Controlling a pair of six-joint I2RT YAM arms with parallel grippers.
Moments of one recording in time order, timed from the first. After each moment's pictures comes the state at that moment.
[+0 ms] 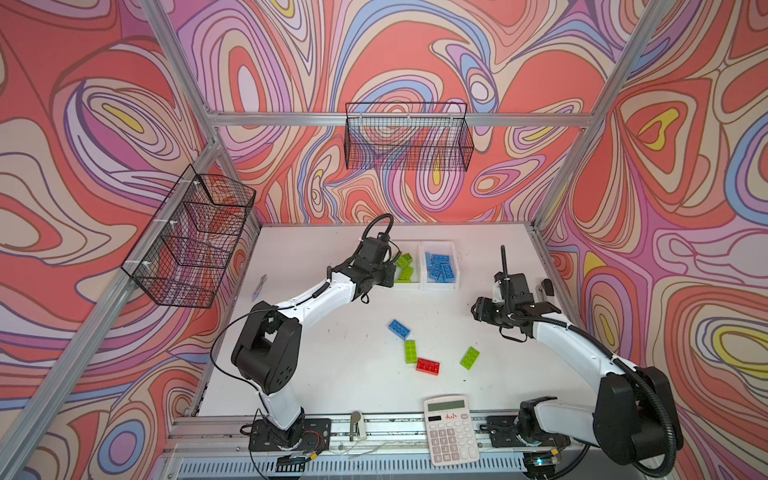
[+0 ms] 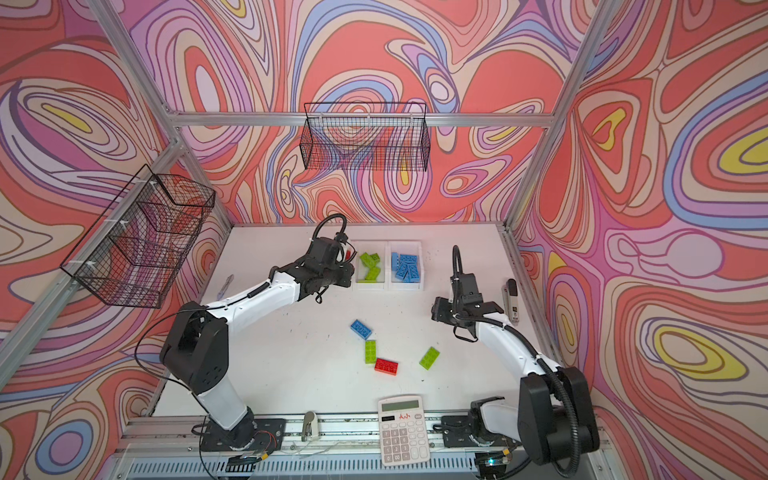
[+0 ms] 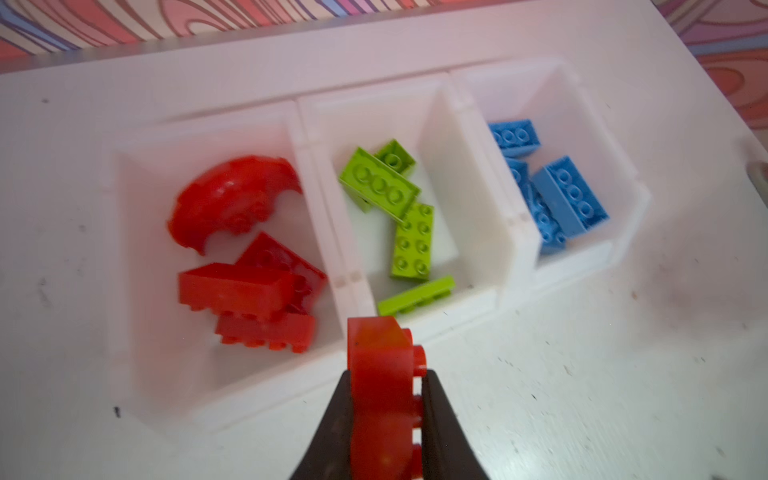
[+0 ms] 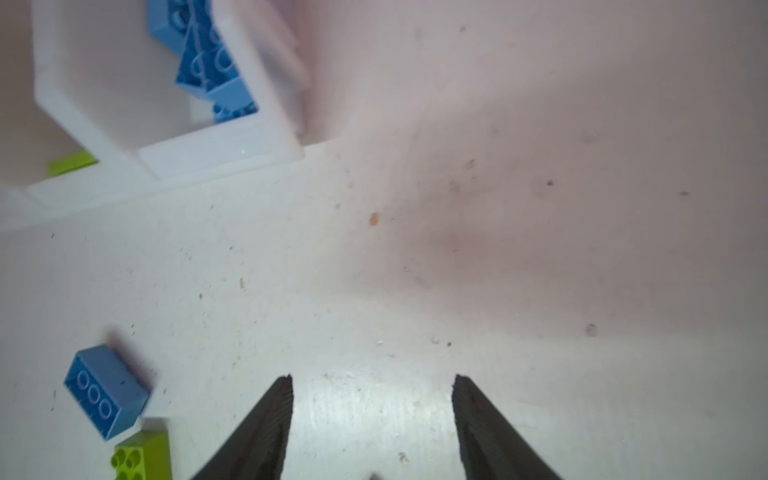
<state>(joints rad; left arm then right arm) -0.52 1.76 1.32 -0.30 -0.05 -0.26 0.21 1.26 0.73 -0.46 -0.10 0.40</state>
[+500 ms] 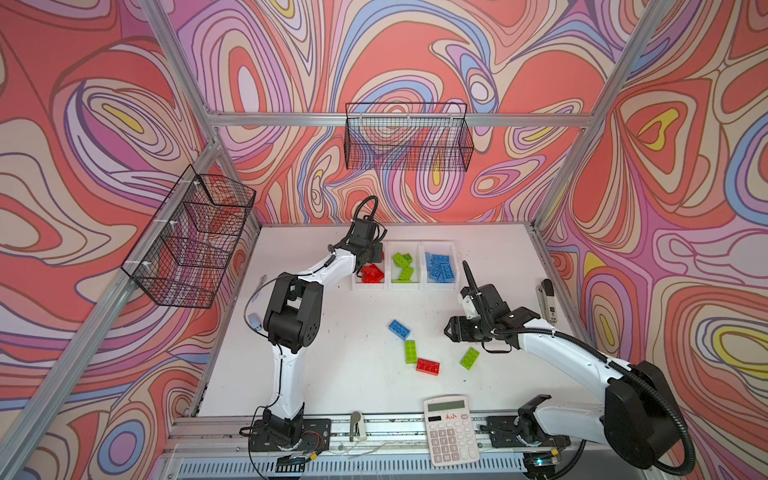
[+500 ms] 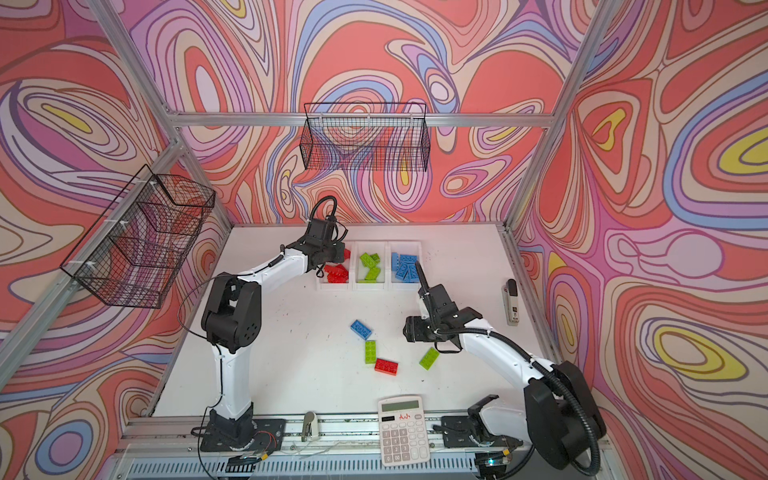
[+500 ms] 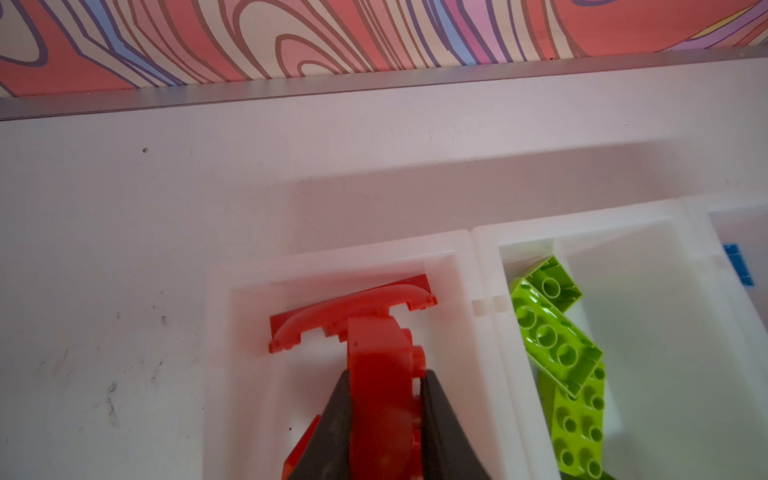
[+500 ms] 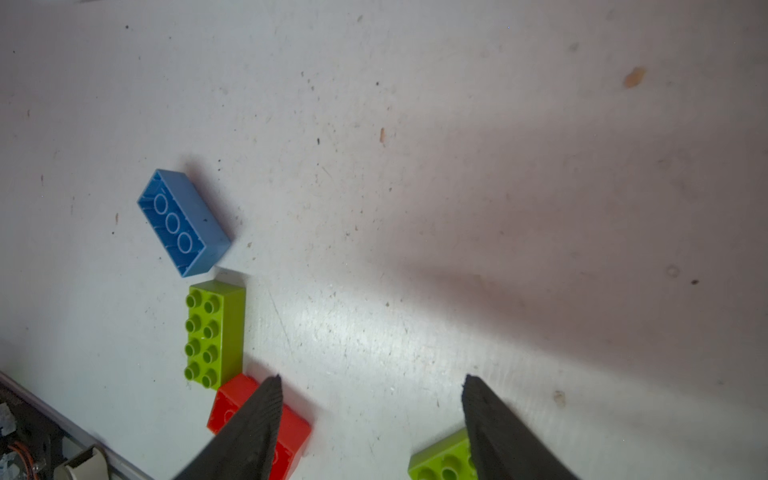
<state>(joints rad) -0.38 2.10 1.64 -0.29 -0.09 -0.24 0.45 1.26 0.72 -0.54 -0.19 0.41</state>
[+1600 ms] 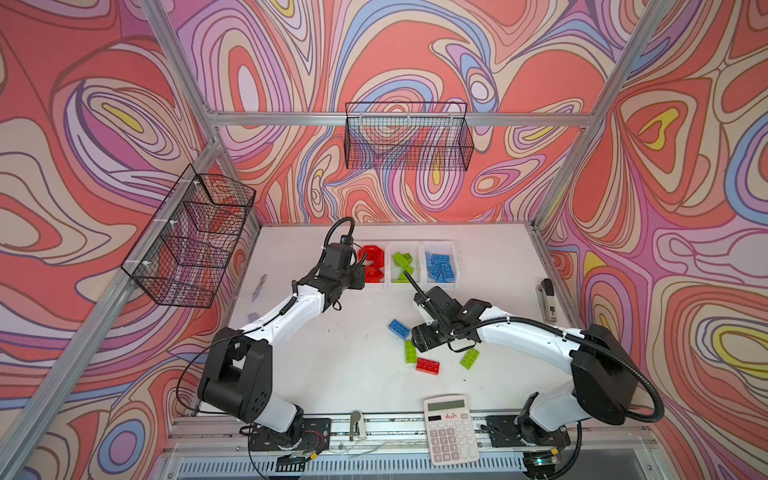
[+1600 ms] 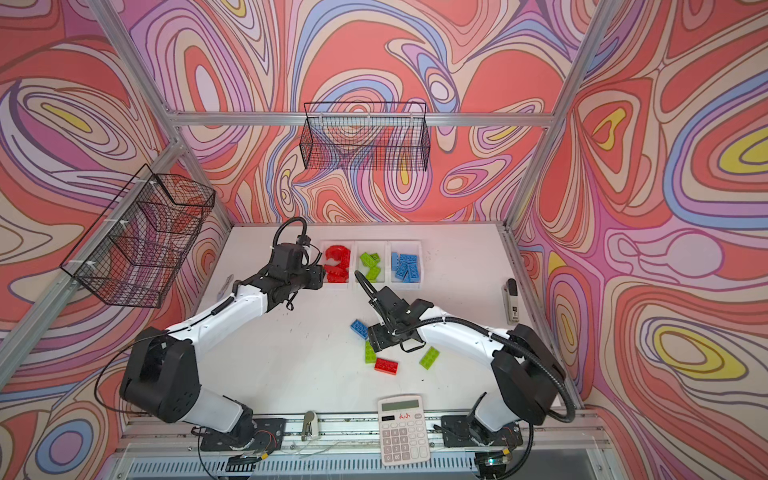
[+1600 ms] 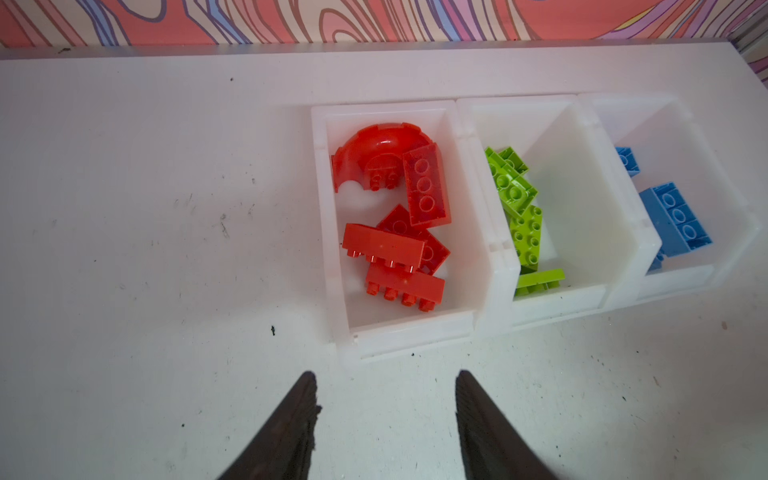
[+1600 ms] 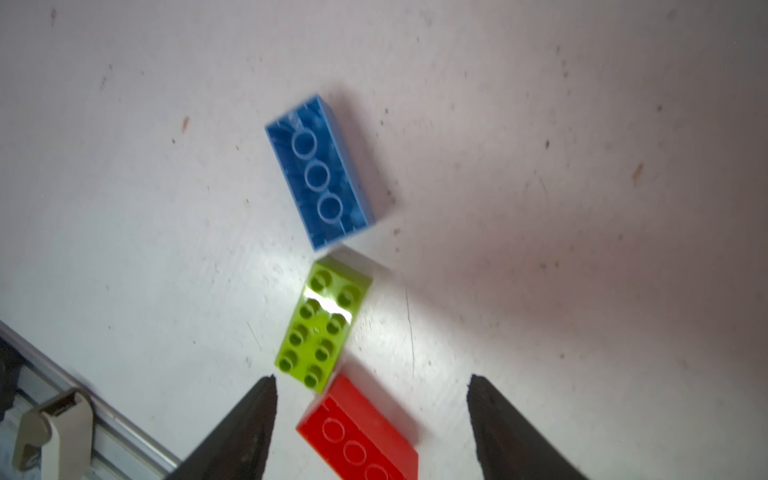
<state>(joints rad) -0.38 1.49 1.03 -0.25 -0.07 -0.26 0.80 1.55 1.00 -0.59 -0.06 0.39</state>
